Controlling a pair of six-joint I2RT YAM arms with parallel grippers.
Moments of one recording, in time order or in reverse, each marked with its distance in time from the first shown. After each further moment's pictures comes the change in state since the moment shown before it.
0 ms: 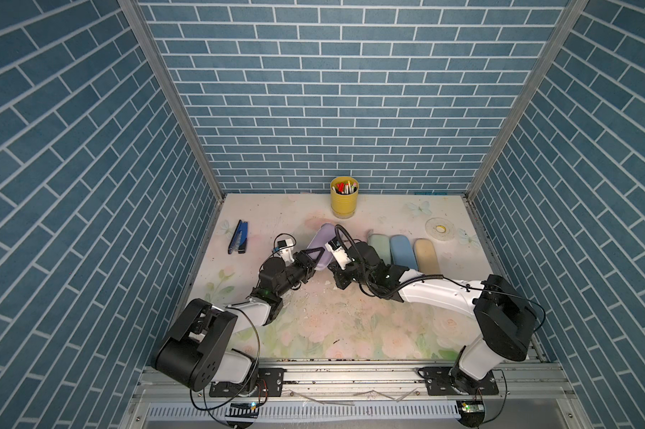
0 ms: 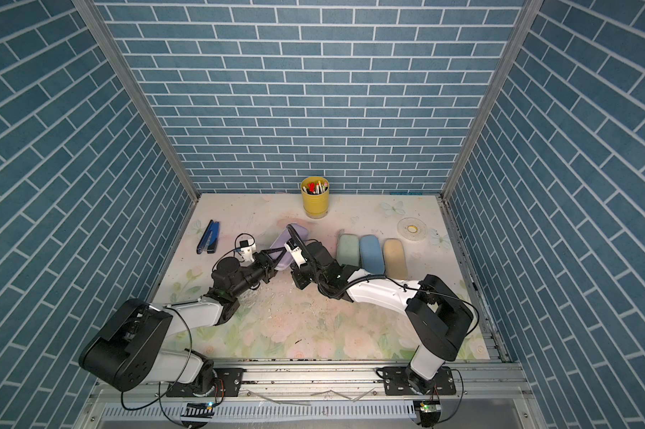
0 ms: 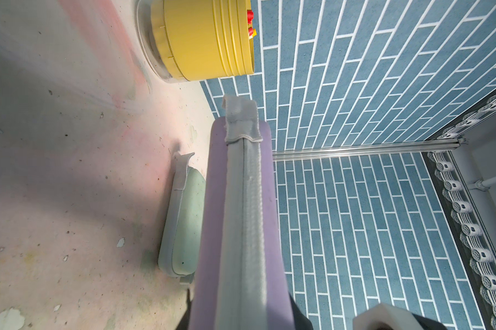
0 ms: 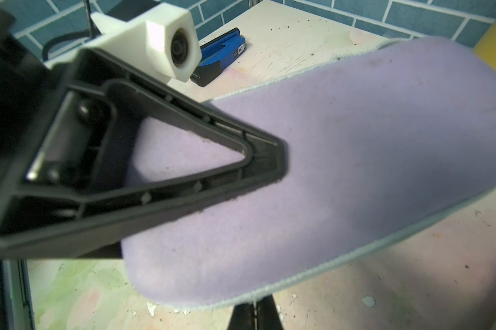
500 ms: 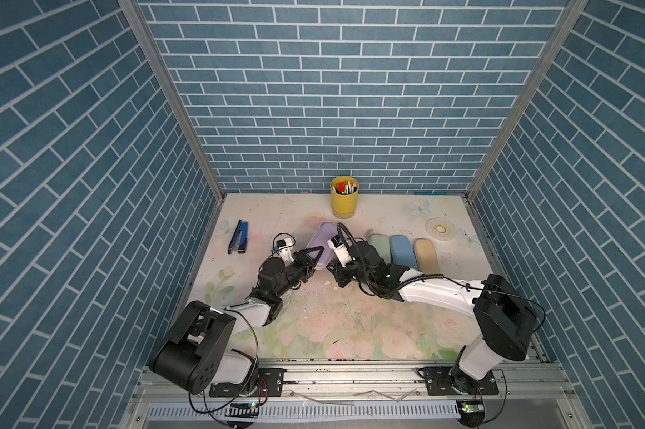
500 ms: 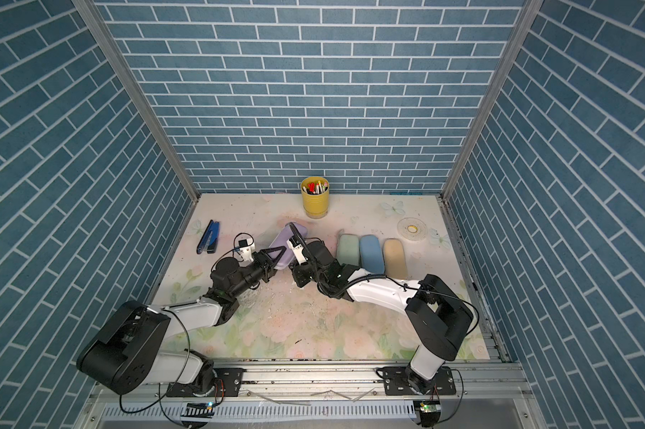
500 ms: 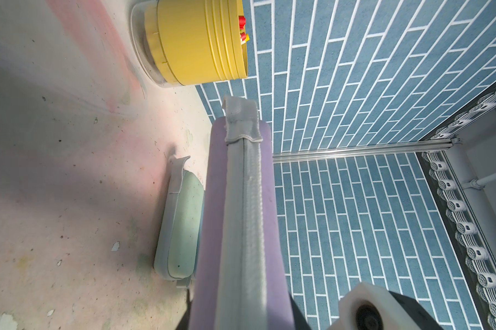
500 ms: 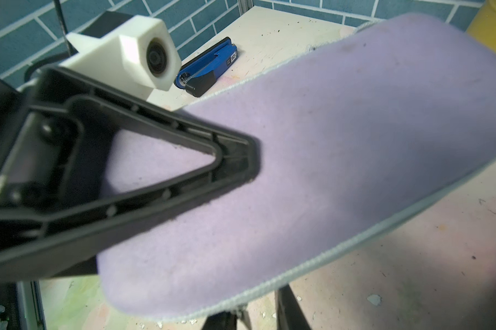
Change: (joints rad) left arm -0.001 -0.016 -0.001 0.005 -0.019 0.003; right arm 0.005 0.002 0.000 0.025 0.002 0.076
